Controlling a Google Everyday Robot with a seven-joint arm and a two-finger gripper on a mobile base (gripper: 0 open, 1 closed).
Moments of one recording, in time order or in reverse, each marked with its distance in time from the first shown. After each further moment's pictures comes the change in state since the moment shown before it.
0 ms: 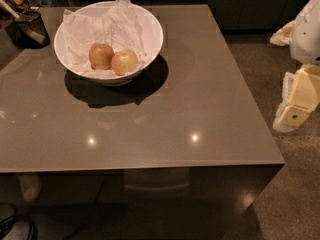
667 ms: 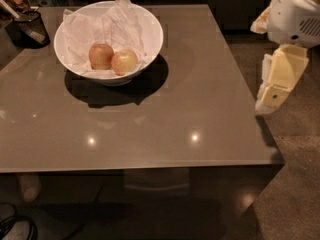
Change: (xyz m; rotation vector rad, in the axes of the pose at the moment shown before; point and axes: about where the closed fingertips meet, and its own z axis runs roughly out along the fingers) arm -0.032 -0.019 -0.002 -0.026 -0.001 -0.043
